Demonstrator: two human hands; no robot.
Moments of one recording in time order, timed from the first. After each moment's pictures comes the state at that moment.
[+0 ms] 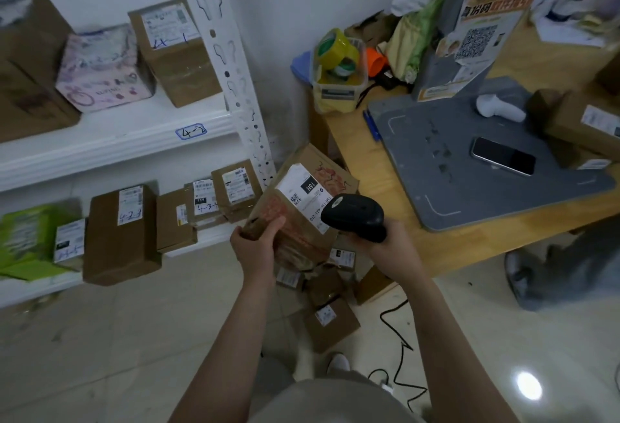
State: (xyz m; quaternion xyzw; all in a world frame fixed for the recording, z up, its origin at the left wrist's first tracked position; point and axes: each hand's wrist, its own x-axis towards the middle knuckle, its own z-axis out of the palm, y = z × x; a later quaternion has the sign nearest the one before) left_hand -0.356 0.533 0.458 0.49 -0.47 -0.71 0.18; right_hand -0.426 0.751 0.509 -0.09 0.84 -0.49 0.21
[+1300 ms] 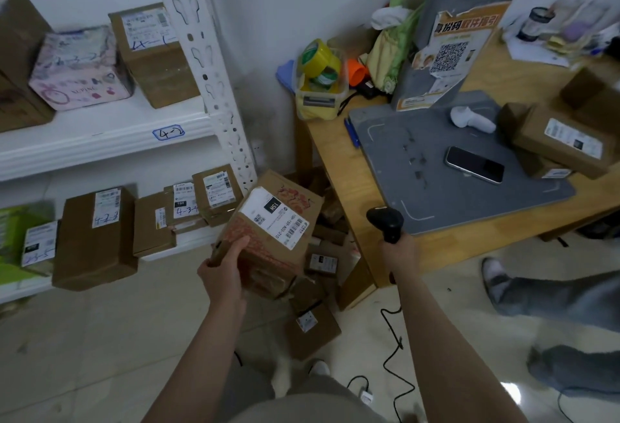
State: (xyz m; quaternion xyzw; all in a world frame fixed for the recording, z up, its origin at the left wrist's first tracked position) left_hand -0.323 0.555 0.486 0.55 -0.38 -0.72 0.17; right_hand -0.466 0.805 0.440 0.14 0.87 -0.44 0.15
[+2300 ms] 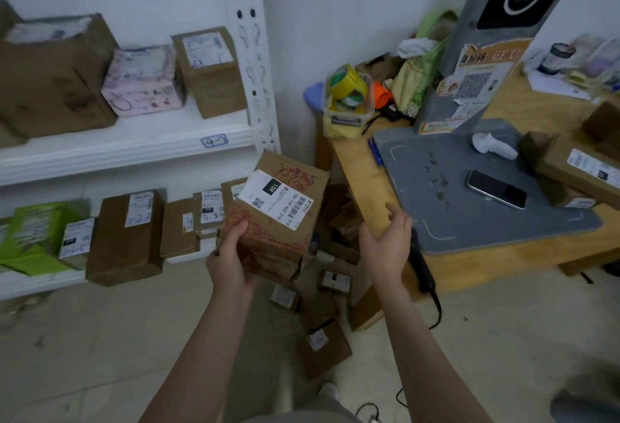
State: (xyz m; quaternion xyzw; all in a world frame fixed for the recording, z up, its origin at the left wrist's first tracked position) left_hand -0.311 0.536 0.547 0.48 -0.34 -0.78 0.20; right_hand -0.425 0.719 0.511 0.03 0.89 -0.45 -0.06
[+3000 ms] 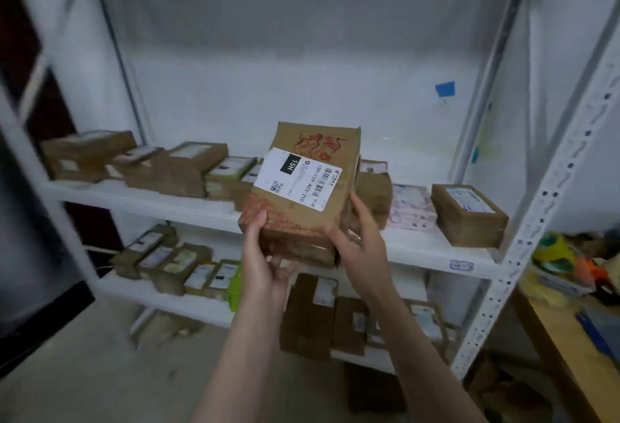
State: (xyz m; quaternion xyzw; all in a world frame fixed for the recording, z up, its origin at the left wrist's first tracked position) left_hand -0.057 0.273 0.727 0.29 -0.25 -0.80 0.46; right_hand -0.168 0.352 0.719 -0.42 0.62 -0.65 0.11
